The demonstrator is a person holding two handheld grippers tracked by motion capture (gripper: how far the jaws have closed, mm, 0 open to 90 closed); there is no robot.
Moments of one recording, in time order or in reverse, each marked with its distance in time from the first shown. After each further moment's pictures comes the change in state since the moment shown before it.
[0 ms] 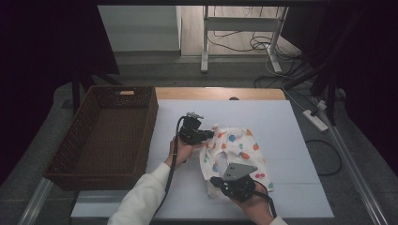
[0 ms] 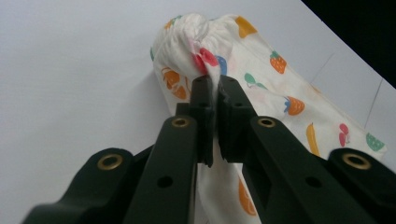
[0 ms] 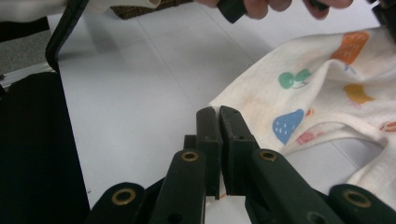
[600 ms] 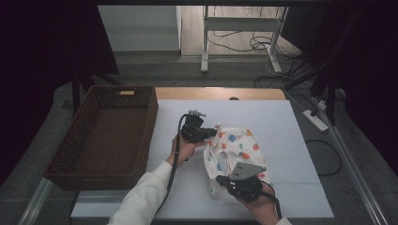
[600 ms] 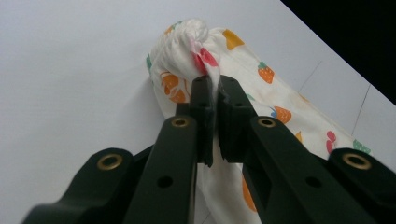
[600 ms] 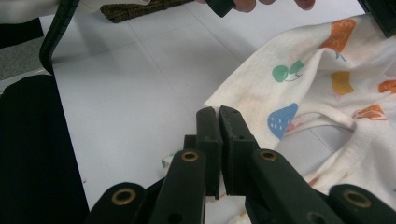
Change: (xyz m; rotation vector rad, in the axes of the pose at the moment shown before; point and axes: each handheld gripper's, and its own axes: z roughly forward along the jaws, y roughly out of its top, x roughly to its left) left arm -0.008 0.009 -0.002 -0.011 -0.014 0.018; right arm -0.006 -0.006 -0.016 -0.024 -0.028 0.025
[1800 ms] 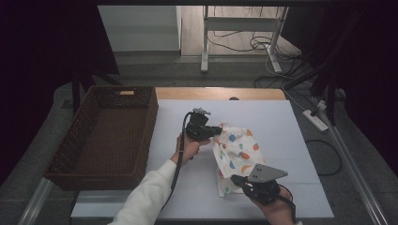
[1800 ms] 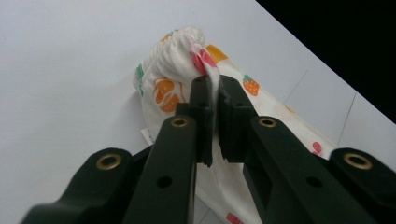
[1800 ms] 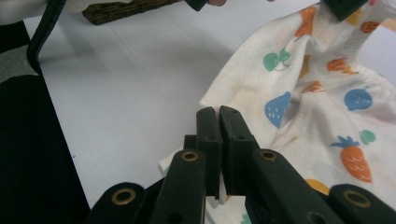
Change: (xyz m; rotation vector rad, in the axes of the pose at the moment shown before) left arm -0.013 0.012 0.005 -0.019 -0.022 0.017; right arm -0.010 -0.017 -0.038 -0.034 -0.076 0.032
